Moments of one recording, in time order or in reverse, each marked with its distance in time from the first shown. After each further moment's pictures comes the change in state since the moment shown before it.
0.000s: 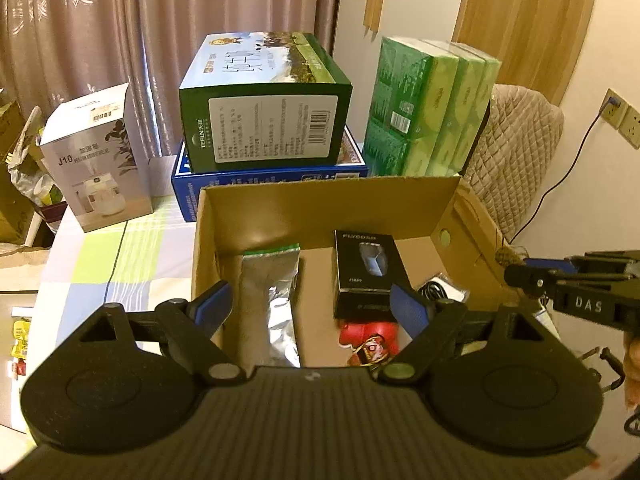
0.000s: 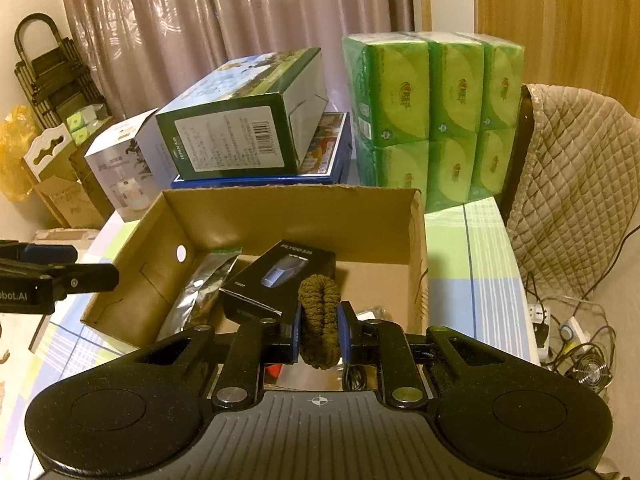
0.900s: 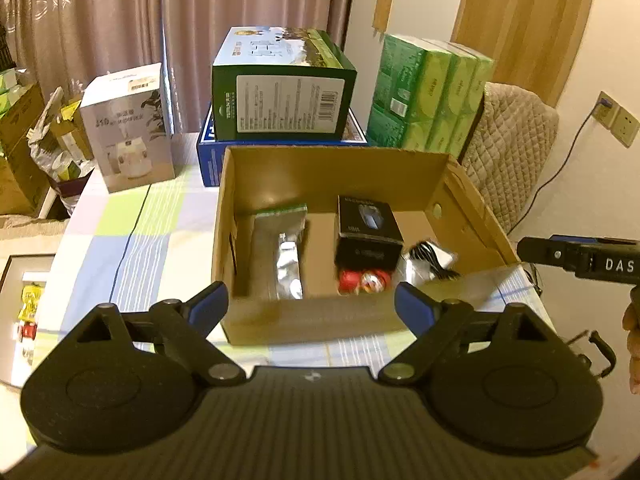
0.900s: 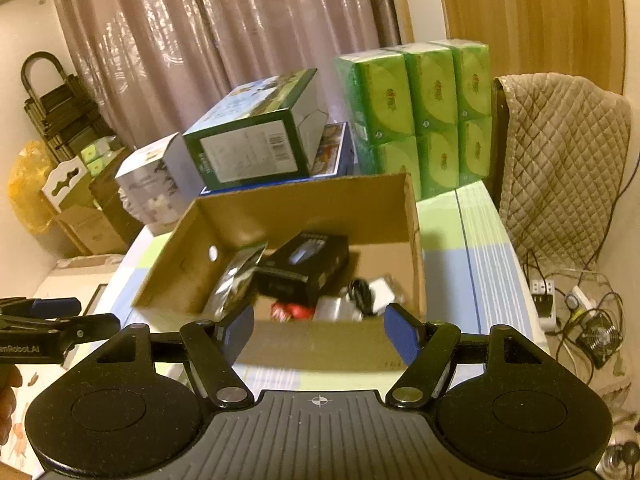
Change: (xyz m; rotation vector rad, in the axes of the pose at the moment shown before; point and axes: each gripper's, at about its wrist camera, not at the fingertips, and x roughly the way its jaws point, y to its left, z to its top) left arm -0.061 -0.001 -0.058 -0.046 -0.011 0.016; right arm -0.077 0.011 -0.049 0.090 -0.063 0.045
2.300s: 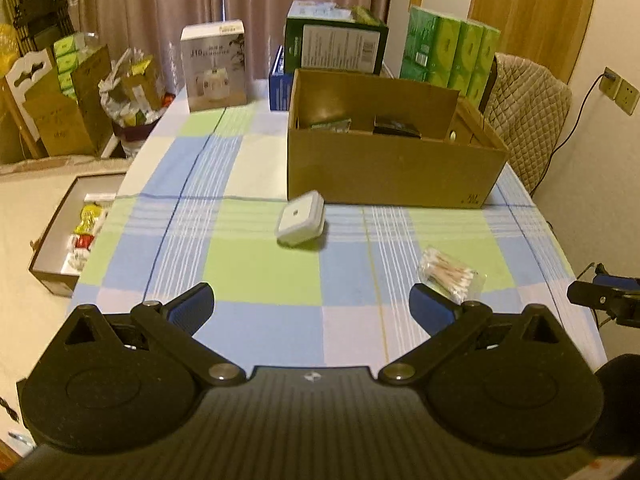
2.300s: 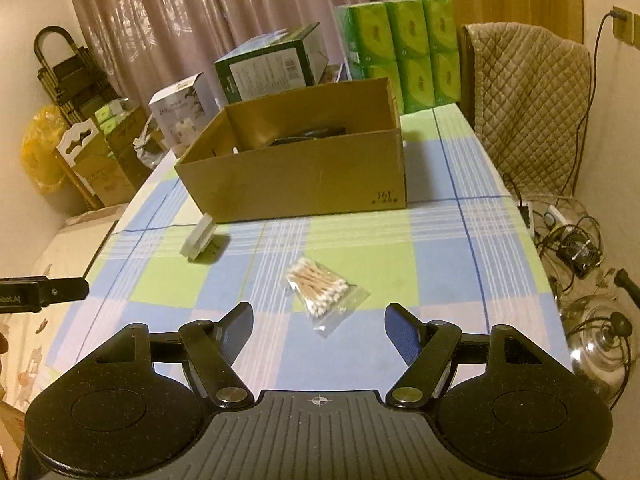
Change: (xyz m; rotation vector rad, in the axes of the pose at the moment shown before) left arm -0.122 0.002 -0.159 -0.067 0.029 0.124; right arm -0.105 0.021 -0.166 0.011 0.068 -0.011
